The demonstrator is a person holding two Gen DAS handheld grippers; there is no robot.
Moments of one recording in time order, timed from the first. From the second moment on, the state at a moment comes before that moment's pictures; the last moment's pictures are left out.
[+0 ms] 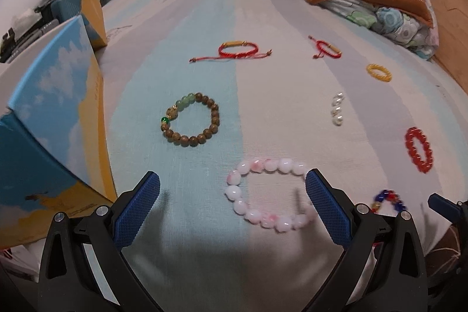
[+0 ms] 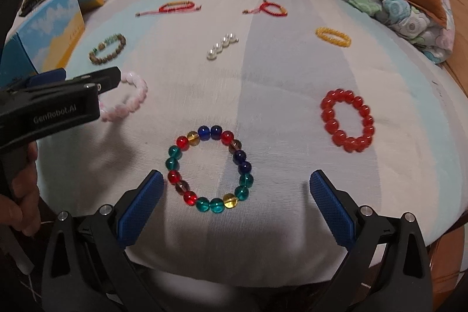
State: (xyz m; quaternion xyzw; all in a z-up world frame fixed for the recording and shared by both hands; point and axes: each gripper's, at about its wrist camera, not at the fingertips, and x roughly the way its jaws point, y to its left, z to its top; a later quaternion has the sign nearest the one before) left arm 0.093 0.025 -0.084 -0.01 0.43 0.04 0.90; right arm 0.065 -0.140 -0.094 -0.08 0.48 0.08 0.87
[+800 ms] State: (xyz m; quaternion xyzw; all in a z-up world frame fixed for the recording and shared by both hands) left arm 0.084 0.042 -0.096 -0.03 0.44 0.01 0.90; right arm 0.066 -0.149 -0.092 -0.02 0.46 0.13 0.88
